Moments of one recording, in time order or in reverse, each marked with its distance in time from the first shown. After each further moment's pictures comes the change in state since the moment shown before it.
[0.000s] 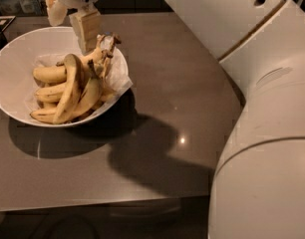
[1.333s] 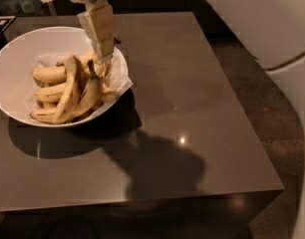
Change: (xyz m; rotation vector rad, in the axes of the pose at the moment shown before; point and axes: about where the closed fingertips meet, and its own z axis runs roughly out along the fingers) arm -0.014 0.031 -0.044 0.060 0.038 0.032
